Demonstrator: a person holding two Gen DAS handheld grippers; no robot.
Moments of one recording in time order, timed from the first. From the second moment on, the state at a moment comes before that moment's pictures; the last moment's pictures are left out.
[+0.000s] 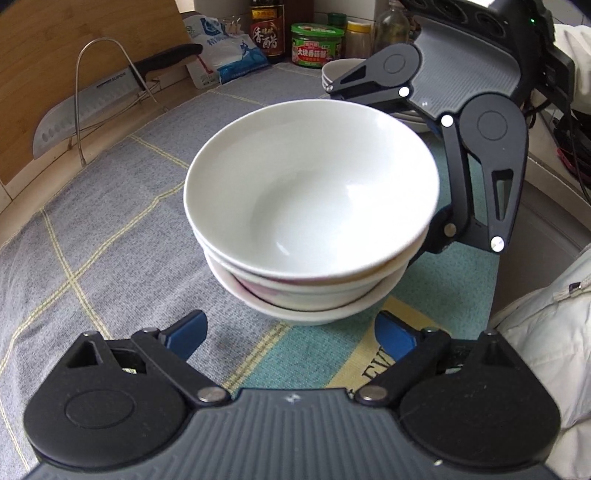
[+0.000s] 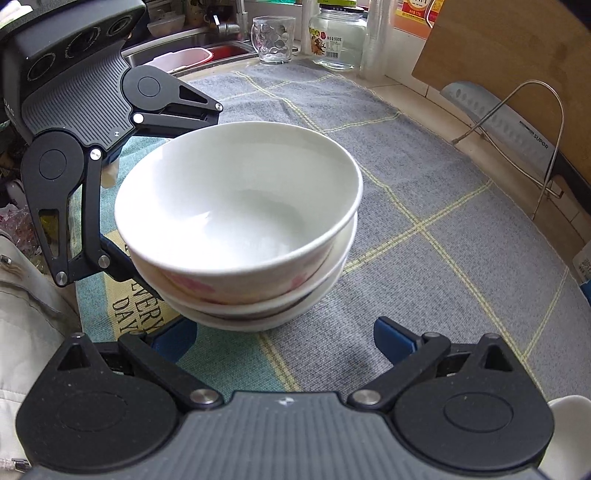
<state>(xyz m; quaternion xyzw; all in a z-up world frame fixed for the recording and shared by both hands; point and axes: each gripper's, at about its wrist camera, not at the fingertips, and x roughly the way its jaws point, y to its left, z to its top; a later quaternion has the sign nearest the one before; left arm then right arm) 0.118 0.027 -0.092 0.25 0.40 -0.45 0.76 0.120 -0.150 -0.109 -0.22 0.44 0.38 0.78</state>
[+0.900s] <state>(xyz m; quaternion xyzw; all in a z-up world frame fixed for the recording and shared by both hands) 0.147 0.030 -0.096 0.29 0.33 -0.57 0.69 0.121 -0.124 -0.100 -0.24 0.47 0.35 0.77</state>
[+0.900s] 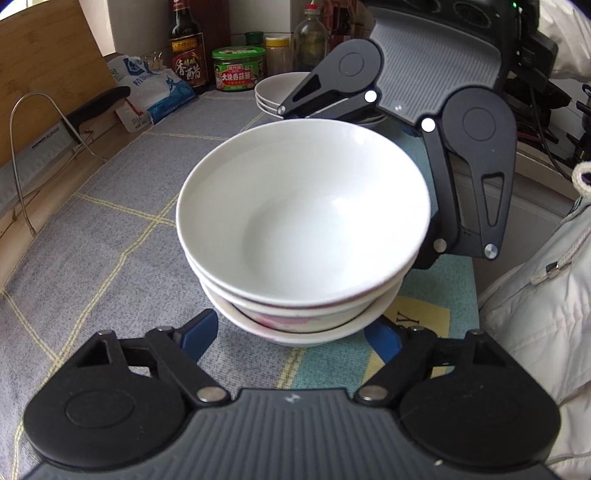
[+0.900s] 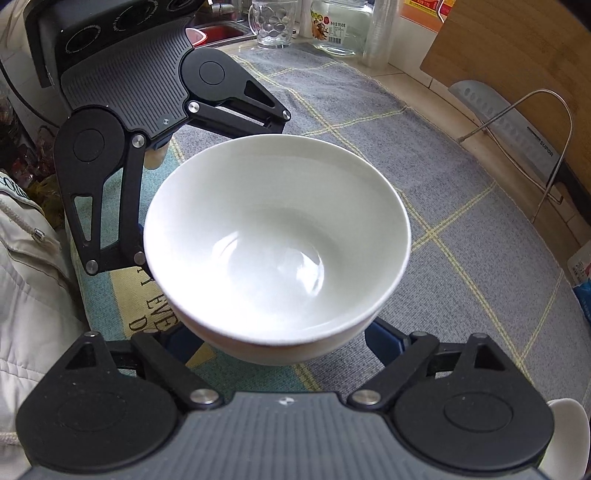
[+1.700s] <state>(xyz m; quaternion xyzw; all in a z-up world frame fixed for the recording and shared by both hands) 0.153 0.012 -0.093 0.32 0.34 -0.58 0.66 0.118 -0.132 -0.098 -0.23 0.45 0.39 0.77</state>
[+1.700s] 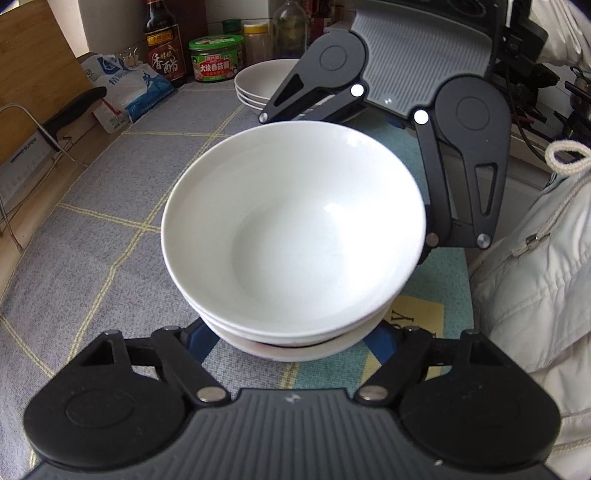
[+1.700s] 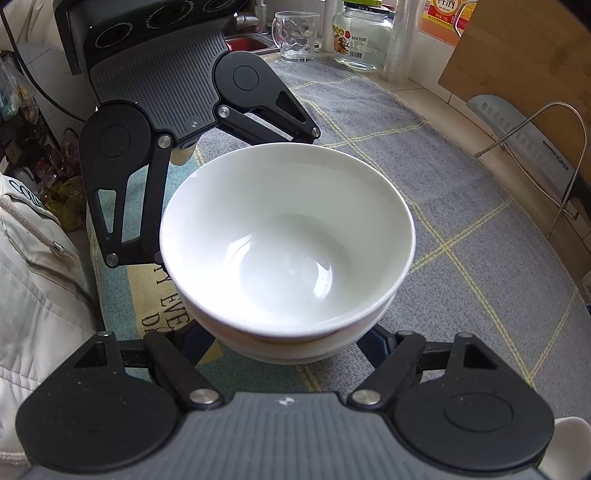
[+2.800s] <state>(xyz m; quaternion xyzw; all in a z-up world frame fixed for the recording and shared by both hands) 0.157 0.001 -0.092 0.32 0.36 -0.59 0.65 0.128 -0.129 -0.103 -0.23 0.47 0.40 0.76</state>
